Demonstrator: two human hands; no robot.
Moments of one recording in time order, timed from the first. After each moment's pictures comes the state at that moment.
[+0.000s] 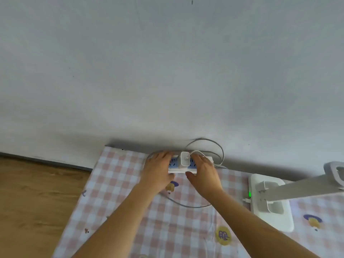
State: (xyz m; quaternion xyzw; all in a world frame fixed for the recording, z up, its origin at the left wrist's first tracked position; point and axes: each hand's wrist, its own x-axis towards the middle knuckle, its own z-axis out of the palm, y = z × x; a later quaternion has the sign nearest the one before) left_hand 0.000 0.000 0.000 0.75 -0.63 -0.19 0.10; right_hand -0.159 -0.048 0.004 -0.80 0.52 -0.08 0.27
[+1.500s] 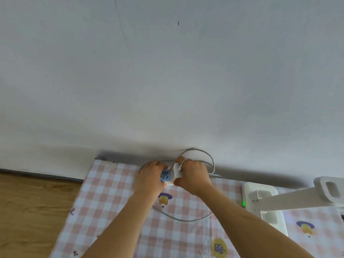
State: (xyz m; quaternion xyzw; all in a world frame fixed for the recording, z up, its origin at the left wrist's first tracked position) left_hand 0.002 -0.019 -0.019 0.80 -0.58 -0.15 0.10; right_hand -0.140 -0.086 0.006 -0.84 0.50 0.01 0.22
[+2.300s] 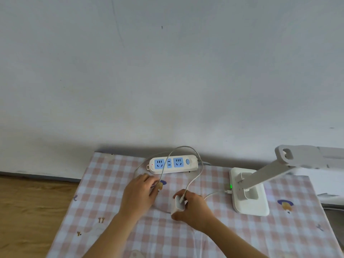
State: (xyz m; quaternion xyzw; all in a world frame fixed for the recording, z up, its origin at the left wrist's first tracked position) left_hand -0.011 0.068 -0.003 0.73 -0.65 -0.13 0.18; right_hand -0.205 0.030 0.010 -0.69 0.54 0.00 0.48
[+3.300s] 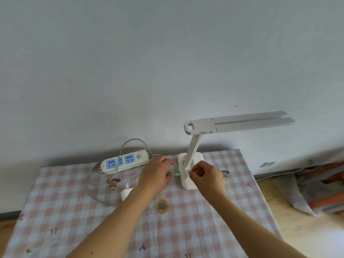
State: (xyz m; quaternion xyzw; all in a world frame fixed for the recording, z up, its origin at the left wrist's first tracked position) left_hand -0.176 0.013 0.052 0.60 -0.76 -0.17 0.17; right_hand -0.358 0.025 0.077 -0.60 0.71 -0.23 0.27
